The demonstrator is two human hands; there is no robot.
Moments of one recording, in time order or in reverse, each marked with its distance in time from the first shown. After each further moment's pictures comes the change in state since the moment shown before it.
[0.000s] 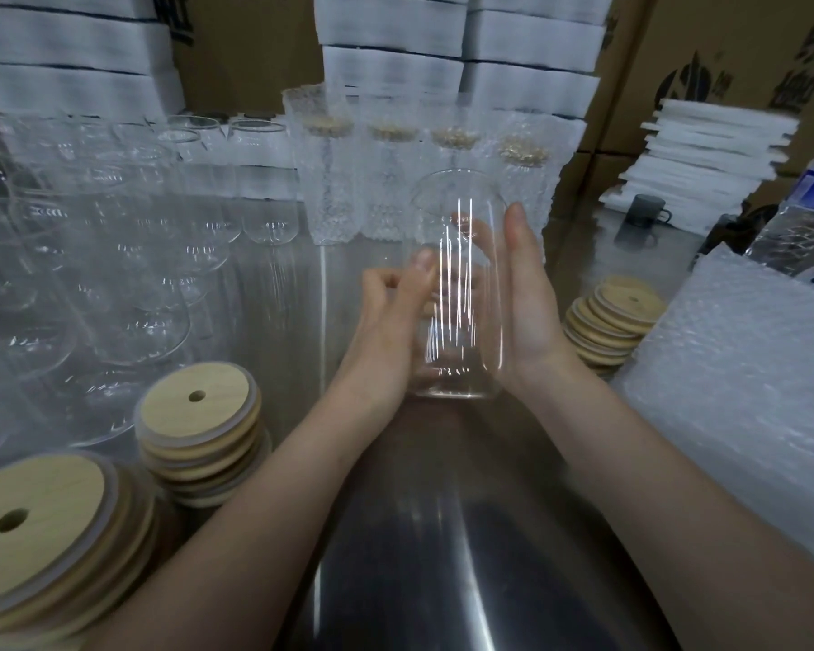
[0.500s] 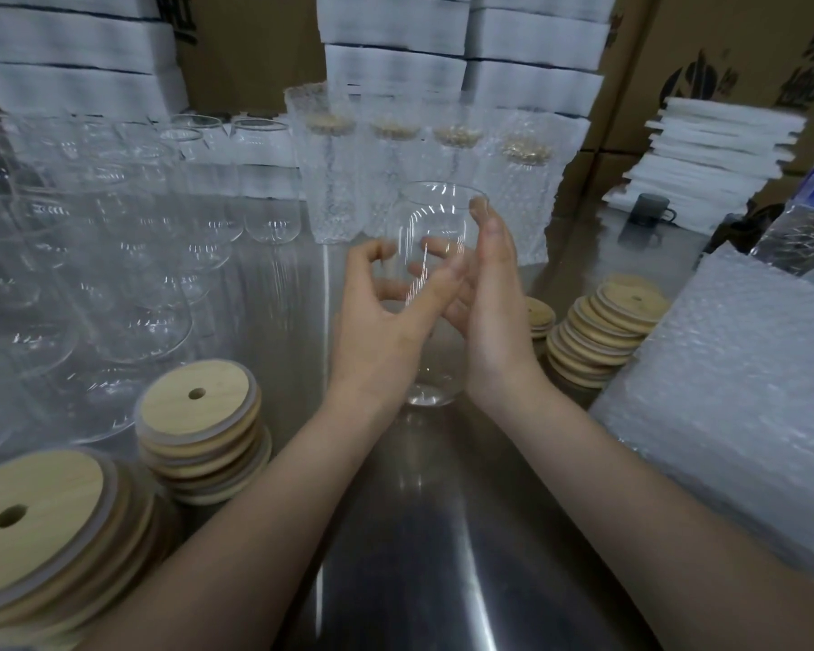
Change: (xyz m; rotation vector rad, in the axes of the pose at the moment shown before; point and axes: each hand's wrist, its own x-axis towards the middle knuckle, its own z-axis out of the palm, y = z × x) left_hand -0.011 0.008 0.008 0.221 0.251 0.173; right_hand -0.007 0.017 0.021 -0.177 0.126 -0.170
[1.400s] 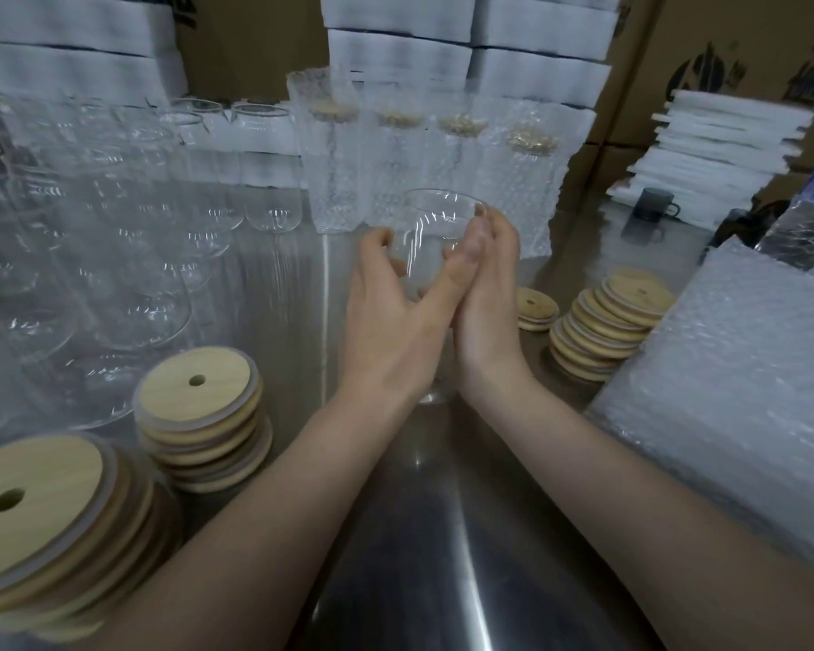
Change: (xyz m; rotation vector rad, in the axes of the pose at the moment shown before) left_hand -0.003 0.005 0.005 0.238 0.002 0.065; right_hand 0.005 0.017 0.009 -0.078 0.150 -0.086
